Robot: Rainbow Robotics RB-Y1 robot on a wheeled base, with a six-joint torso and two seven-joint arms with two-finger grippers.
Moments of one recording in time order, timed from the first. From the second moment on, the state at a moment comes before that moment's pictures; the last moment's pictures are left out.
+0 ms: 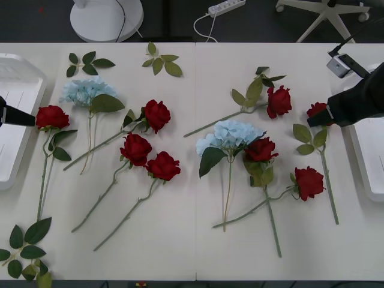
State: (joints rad) right arm -0.58 -1.08 0.31 -1.58 -1.37 1.29 1.68; left arm -0.19 1.31 0.03 -1.81 1.48 1.26 -1.29
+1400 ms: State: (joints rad) right arm -0.70 -0.82 0.44 -1.03 -1.18 1.15 1.66; left arm -0.51 1.12 -0.55 -1.42 1.10 1.07 -1.20
